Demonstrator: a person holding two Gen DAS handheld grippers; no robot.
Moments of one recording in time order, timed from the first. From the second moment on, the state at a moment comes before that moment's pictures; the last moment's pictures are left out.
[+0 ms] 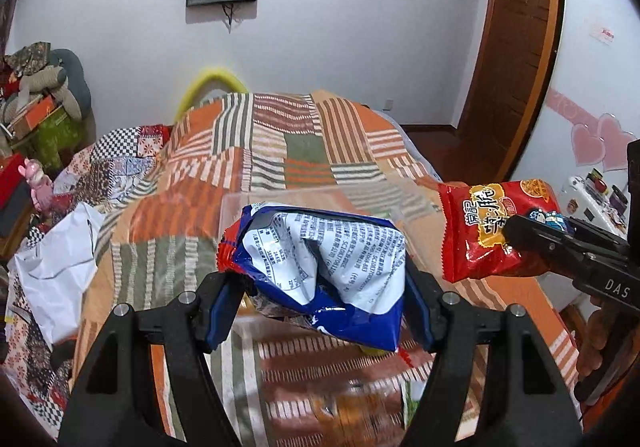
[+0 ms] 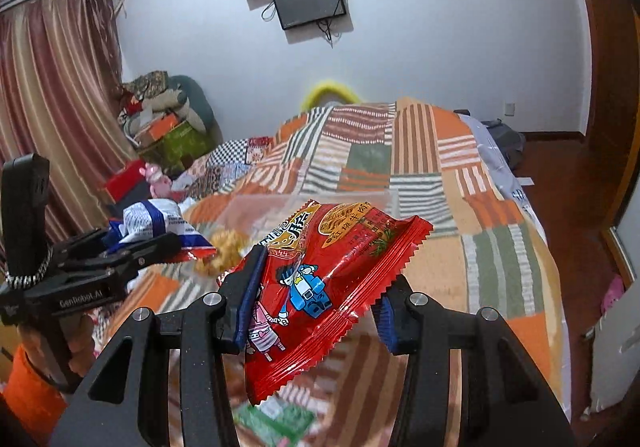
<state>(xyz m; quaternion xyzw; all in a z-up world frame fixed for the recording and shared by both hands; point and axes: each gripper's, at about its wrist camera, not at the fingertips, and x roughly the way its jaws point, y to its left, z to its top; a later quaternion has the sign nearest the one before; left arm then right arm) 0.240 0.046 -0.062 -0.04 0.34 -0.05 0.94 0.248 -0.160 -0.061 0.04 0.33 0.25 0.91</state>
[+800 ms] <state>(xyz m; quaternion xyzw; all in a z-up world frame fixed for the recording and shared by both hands) 0.340 0.062 -0.120 -0.04 0.41 0.00 0.91 0.321 -0.112 -0.109 0.01 0.39 0.24 0.89</state>
